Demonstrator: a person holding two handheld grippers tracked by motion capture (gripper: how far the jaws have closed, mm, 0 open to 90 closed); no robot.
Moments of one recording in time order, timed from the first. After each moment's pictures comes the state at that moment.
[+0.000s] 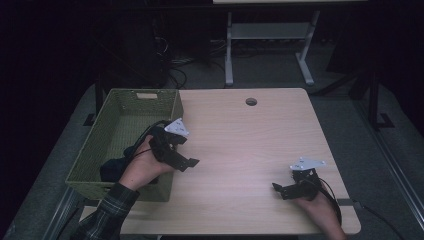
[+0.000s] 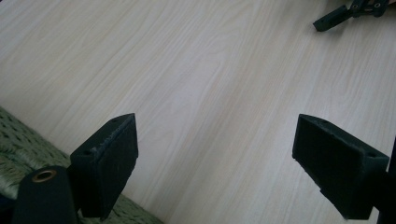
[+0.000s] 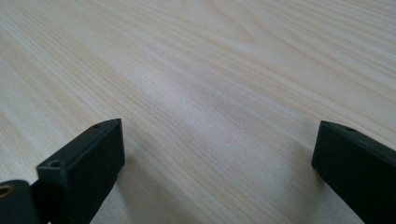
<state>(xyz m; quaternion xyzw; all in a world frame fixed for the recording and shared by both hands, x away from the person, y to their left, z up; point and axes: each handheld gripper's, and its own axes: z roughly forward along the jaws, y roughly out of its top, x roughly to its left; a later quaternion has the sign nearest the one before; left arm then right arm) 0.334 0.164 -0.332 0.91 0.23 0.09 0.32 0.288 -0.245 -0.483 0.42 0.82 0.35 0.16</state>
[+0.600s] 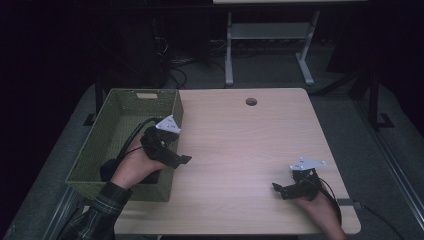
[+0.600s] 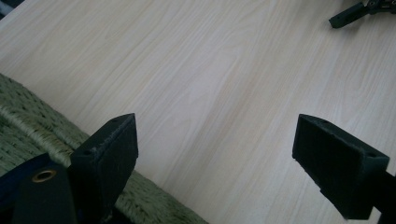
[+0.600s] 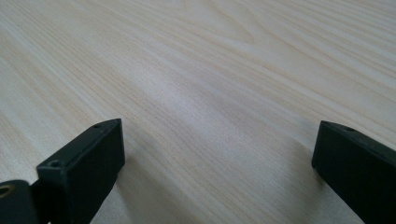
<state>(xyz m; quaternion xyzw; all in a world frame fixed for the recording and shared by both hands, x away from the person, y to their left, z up) 0.335 0.181 -0.324 0.91 0.24 0.10 0.31 0.288 -0.245 -0.483 0.42 0.82 0.35 0.16</state>
